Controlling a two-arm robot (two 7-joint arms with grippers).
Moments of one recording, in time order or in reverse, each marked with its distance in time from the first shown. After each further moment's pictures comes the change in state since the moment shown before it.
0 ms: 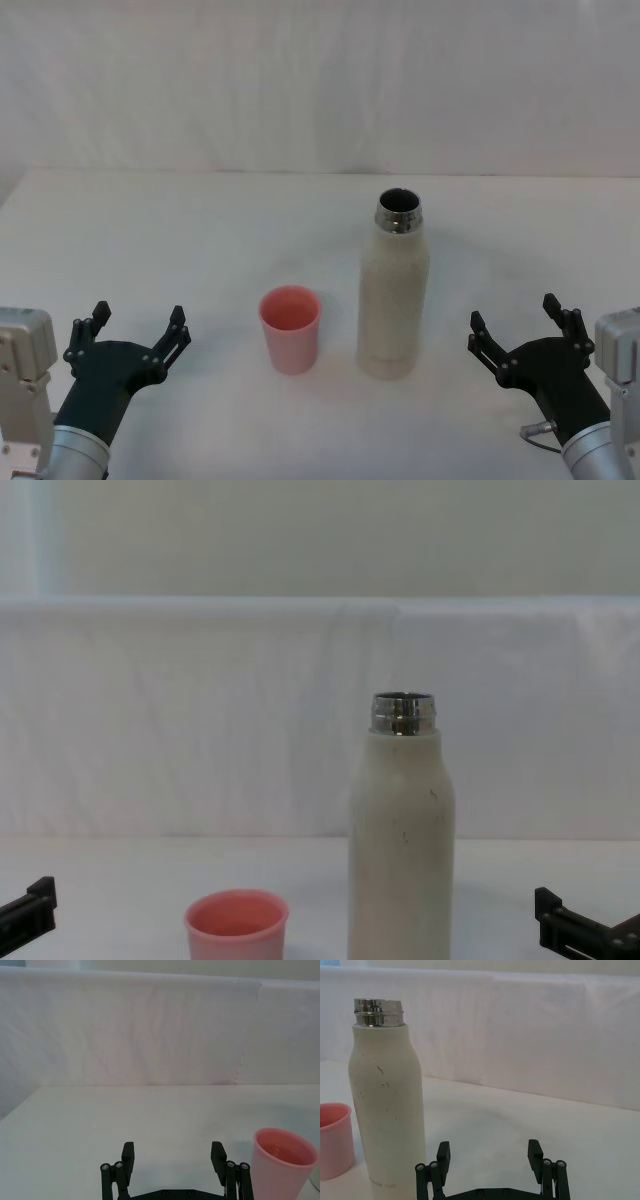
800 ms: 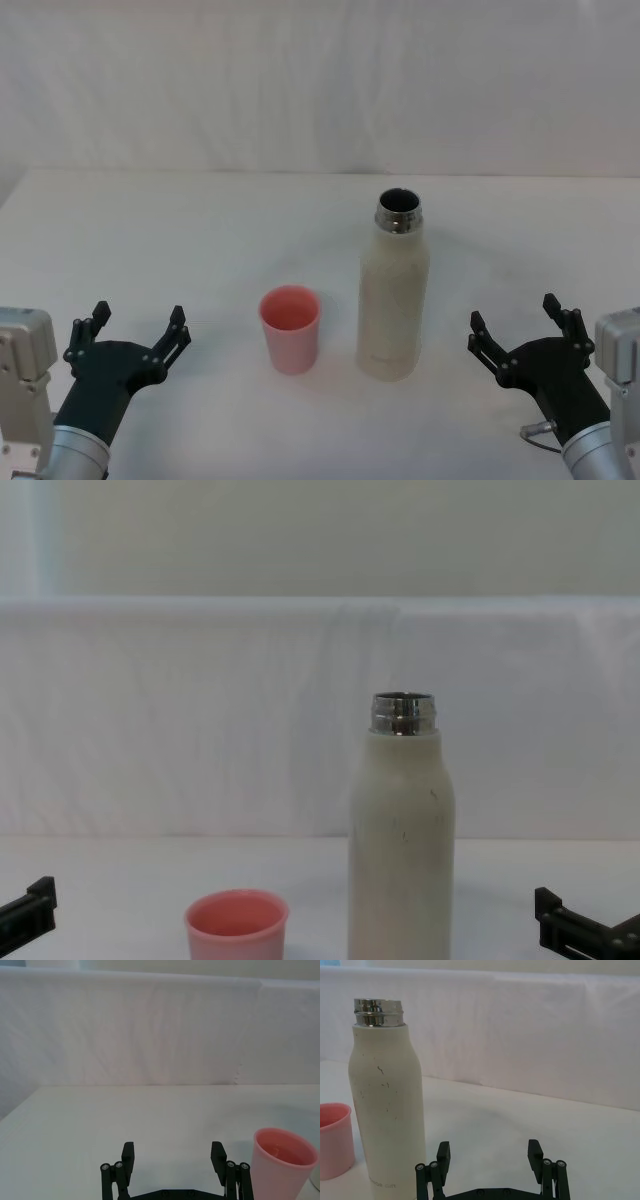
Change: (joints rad) left arm 0.000 0.000 0.000 0.000 0.000 0.000 0.000; right arm 0.000 0.000 0.000 0.000 0.000 0.000 0.000
